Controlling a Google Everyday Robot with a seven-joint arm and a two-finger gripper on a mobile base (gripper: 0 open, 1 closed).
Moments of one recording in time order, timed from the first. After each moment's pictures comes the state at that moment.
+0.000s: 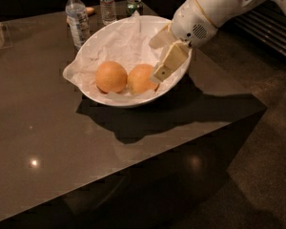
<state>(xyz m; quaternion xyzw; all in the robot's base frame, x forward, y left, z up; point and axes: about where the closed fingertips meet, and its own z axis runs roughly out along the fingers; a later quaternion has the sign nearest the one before) 0.561 -0.043 0.942 -0.65 0.67 0.23 0.27</state>
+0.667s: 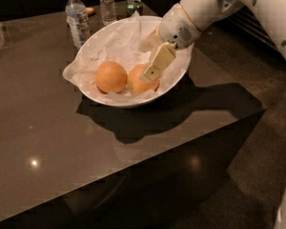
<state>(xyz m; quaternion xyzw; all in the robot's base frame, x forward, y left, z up) 0.582 -0.018 0.923 -0.65 0.66 0.27 0.26</state>
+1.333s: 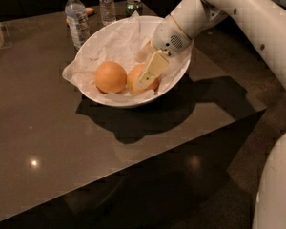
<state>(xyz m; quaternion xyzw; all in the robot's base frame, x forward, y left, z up) 0.589 -0.006 0.891 -0.65 0.67 0.29 0.22</state>
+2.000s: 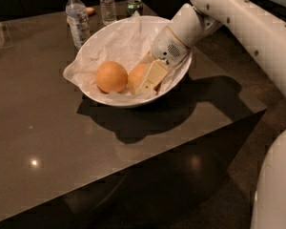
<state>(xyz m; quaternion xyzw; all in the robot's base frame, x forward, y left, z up) 0.584 -0.009 0.863 -0.63 0.69 0.30 0.19</state>
